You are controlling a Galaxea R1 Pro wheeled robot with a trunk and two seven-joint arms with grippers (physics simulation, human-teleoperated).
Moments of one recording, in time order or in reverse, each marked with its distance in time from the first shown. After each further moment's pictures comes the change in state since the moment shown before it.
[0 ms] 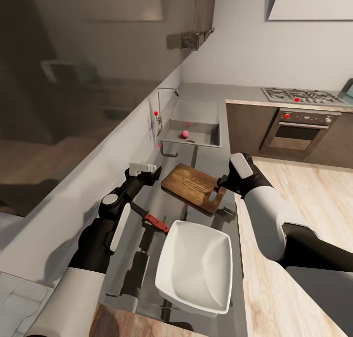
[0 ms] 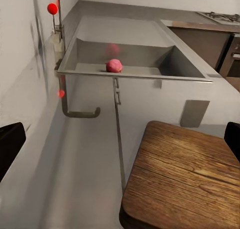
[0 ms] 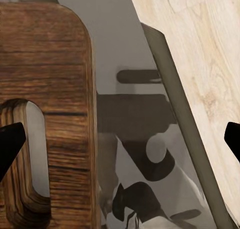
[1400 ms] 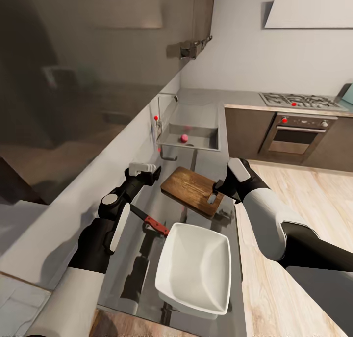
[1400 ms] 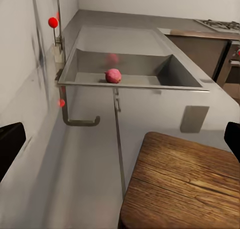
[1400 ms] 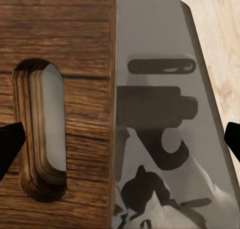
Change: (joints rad) left arm 0.000 0.002 0.000 -0.001 0.000 -0.001 0.000; right arm 0.000 -0.003 -0.002 0.086 0.001 0.003 0.090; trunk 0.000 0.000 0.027
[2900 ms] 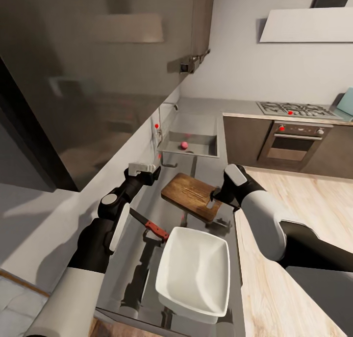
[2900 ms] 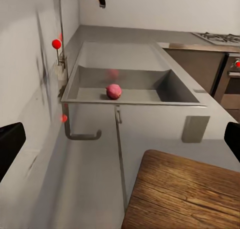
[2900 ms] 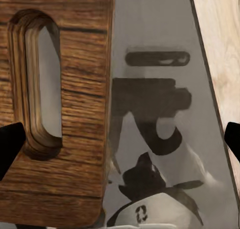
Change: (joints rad) left arm 0.000 0.002 0.003 0.000 0.000 0.000 0.000; right arm 0.000 0.003 0.000 0.093 0.001 0.000 0.000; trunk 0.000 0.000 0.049
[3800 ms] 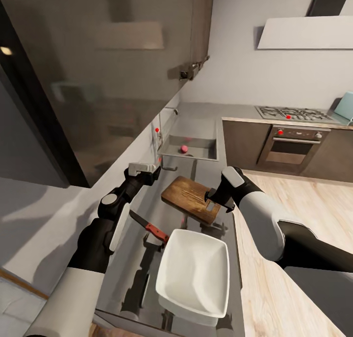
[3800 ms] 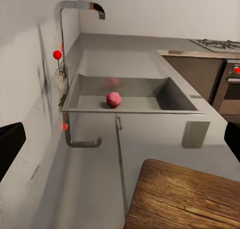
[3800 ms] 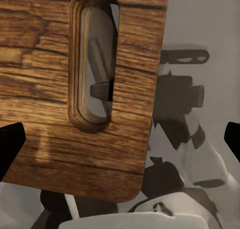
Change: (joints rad) left arm 0.000 0.000 0.000 0.000 0.000 -0.002 0.000; right arm 0.000 0.011 -0.002 0.033 0.000 0.002 0.093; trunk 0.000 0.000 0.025
